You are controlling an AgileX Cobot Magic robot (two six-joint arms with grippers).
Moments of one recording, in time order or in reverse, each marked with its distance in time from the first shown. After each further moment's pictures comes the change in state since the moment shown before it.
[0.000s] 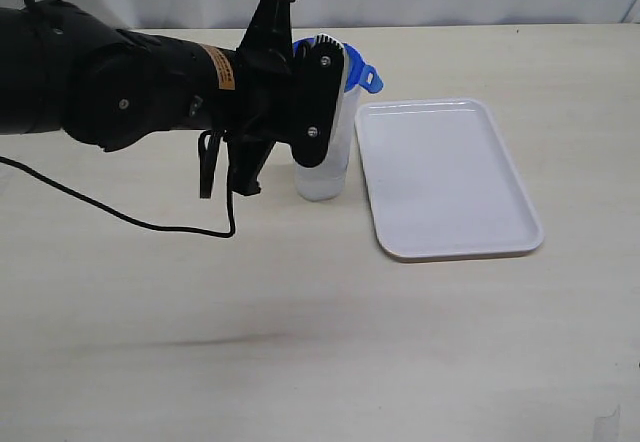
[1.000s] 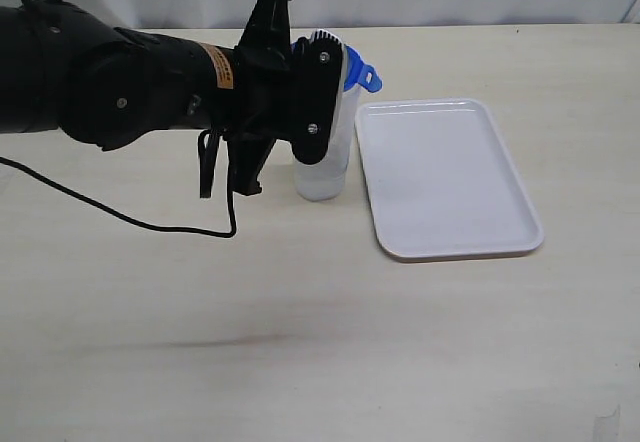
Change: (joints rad) left arm 0.000 -0.004 0.000 0.008 0.002 -0.022; right arm 0.000 0.000 0.000 0.000 0.000 0.000
